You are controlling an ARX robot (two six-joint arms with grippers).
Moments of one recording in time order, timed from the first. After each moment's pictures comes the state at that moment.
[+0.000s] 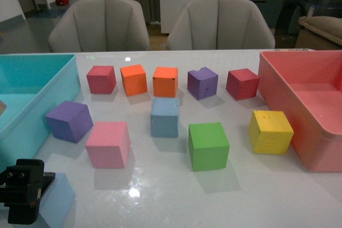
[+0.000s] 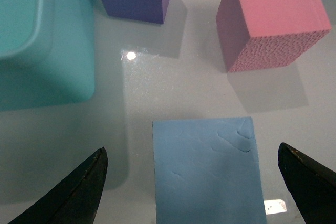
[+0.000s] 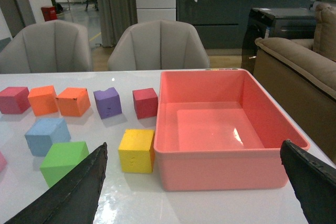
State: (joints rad) left arm -0.08 1.52 0.39 0.40 0.01 0.00; right arm 0.00 0.00 0.01 0.00 0.00 0.01
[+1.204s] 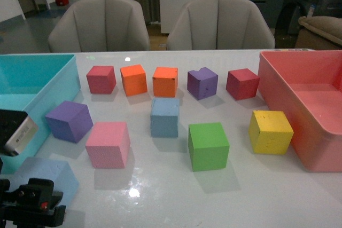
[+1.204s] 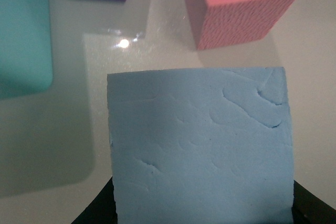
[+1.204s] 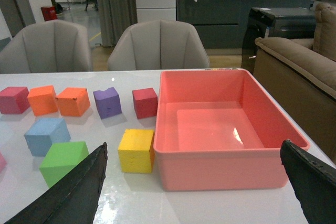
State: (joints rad) left arm -0.18 1.58 0.41 0.37 -0.03 -0.01; right arm 0.00 0.00 0.01 0.00 0.00 0.01
